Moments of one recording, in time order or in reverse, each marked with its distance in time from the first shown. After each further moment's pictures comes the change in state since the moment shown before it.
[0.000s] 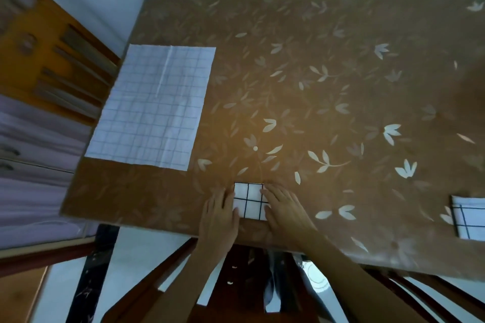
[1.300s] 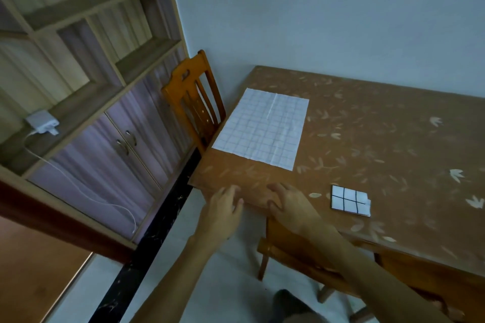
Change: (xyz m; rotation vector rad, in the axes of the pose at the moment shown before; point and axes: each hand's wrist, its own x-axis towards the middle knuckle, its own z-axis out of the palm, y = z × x) left_hand -0.200 -0.243 -0.161 -0.376 0.298 -0.058; right_hand -0.031 -0.350 0.001 0.057 0.054 -0.096
